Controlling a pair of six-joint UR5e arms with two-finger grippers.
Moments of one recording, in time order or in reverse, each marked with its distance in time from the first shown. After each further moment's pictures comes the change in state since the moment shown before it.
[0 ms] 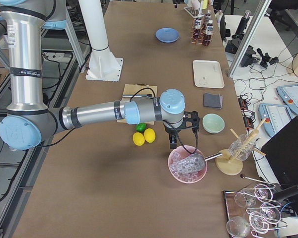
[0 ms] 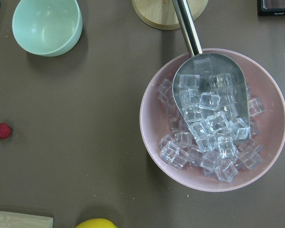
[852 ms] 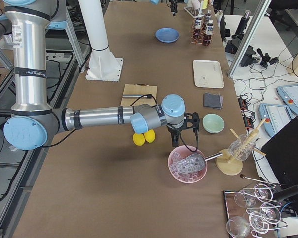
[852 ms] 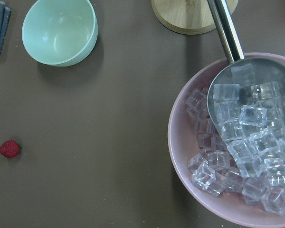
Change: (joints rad) left arm 0.115 0.067 0.208 -0.502 0.074 -0.329; right arm -0.107 -0.002 -0.088 0.275 -0.004 0.233
